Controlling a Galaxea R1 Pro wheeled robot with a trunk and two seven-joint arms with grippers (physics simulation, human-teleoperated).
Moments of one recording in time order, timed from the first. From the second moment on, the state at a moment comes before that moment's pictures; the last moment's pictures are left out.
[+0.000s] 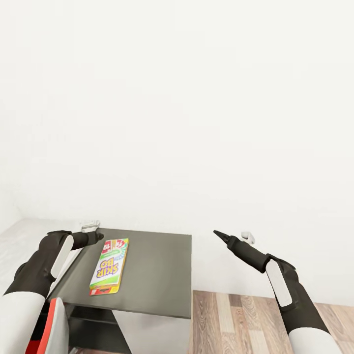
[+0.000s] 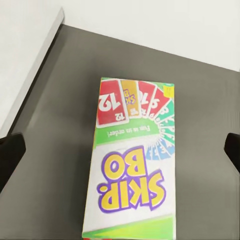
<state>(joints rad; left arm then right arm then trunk) -0.68 0.25 0.06 -1.05 0.25 0.84 0.00 -0.50 -0.03 -0.22 -1.11 -0.56 0.67 0.56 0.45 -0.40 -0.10</state>
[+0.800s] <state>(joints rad) -0.68 0.25 0.06 -1.05 0.25 0.84 0.00 -0.50 -0.03 -0.22 -1.10 -0.56 0.67 0.56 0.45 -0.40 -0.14</state>
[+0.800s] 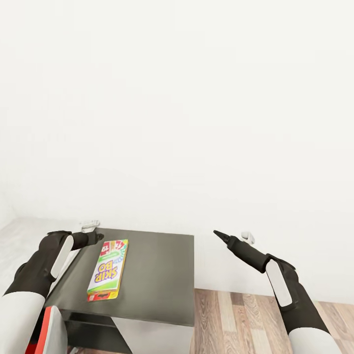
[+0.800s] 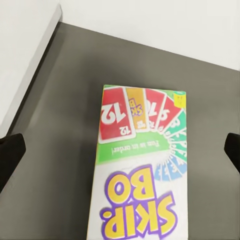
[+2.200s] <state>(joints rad) -0.68 0.24 0.06 -1.04 0.25 0.84 0.00 -0.50 -0.03 -0.22 -1.10 -0.56 0.67 0.56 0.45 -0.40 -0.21</state>
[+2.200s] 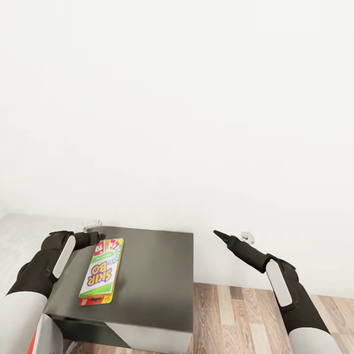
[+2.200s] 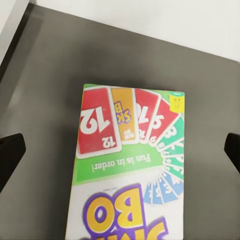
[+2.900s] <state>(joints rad) -0.68 0.24 0.06 -1.04 0.25 0.84 0.00 -0.50 -0.06 -0.23 -1.10 -0.58 0.67 0.57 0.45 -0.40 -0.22</state>
